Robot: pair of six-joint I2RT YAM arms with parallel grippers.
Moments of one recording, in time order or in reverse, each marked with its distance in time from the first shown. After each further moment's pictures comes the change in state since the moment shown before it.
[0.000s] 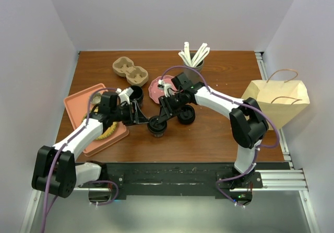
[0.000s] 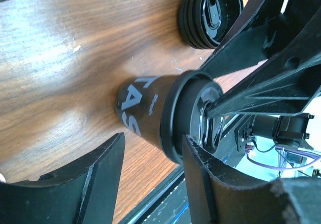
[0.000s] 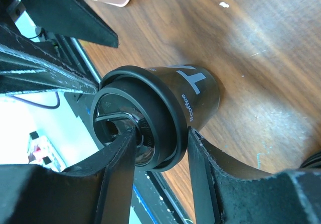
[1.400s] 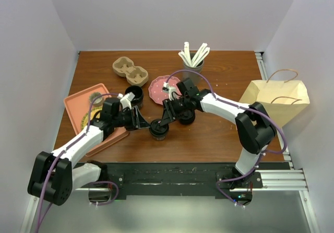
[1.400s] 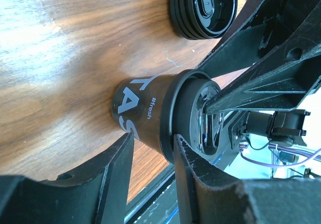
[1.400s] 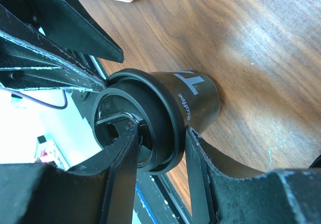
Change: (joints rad) left arm -0.068 -0.072 -0.095 0.078 -0.032 -0.088; right arm -0.005 -0.099 -0.187 0.170 -0.022 0.072
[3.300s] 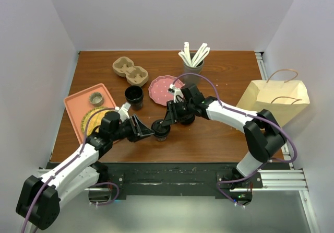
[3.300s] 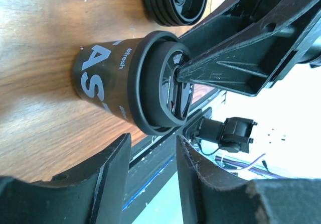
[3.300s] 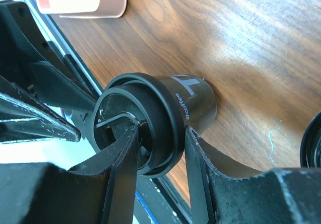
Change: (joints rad) left arm -0.149 -0.297 -0.182 0.069 -0.125 -0.426; right arm 0.010 -0.129 -0.158 0.140 0.123 0.150
